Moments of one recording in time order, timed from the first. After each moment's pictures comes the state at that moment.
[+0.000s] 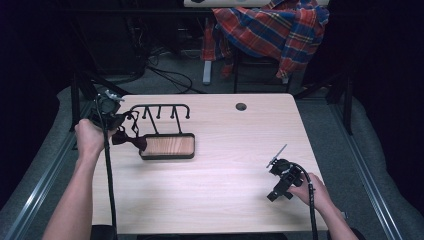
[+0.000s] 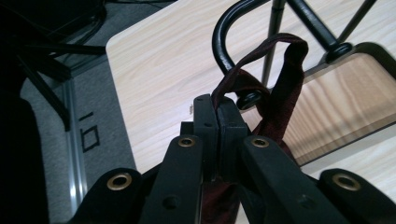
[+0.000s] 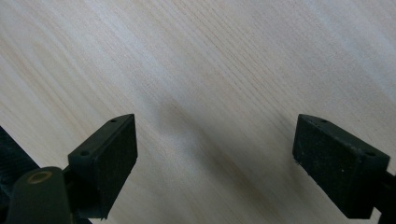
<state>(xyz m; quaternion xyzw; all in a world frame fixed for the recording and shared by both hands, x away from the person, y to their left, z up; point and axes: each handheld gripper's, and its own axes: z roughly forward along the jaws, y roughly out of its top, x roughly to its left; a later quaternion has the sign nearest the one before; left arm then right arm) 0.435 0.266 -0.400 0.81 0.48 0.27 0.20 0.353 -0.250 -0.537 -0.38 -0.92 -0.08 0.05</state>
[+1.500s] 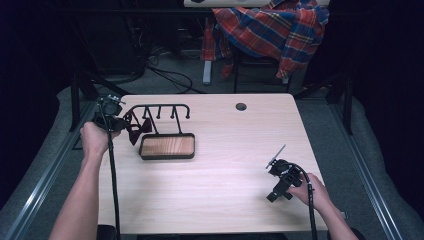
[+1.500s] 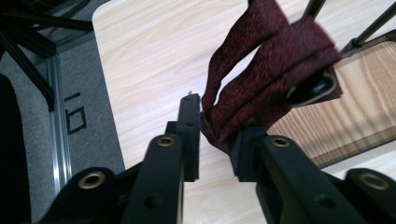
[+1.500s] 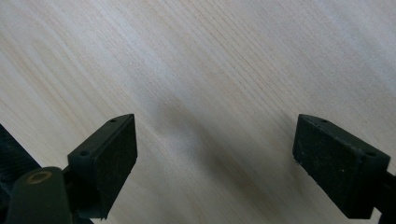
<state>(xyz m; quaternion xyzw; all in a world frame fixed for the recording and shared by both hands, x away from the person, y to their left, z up) 0.455 0.276 -0.430 0.80 0.52 0.23 0.19 0.352 -0.248 -0.540 -0.38 -0.92 -0.08 0.05</state>
